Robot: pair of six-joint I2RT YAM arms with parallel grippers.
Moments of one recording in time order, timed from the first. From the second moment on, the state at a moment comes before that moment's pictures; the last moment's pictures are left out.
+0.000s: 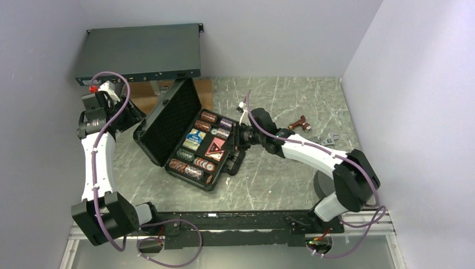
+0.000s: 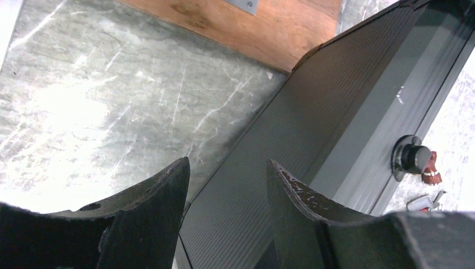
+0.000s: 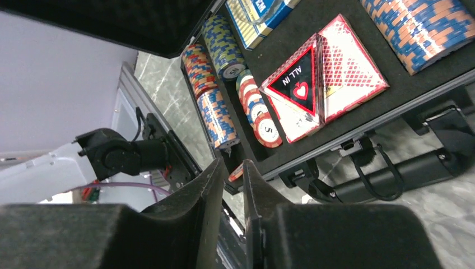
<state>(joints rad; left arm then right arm) 0.35 1.23 1.18 -0.63 0.34 -0.33 0.73 1.48 0.99 -0.07 -0.41 0.67</state>
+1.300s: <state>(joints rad) 0.16 0.98 0.92 -0.64 0.40 -0.36 0.80 1.83 1.34 0.07 -0.50 0.93</state>
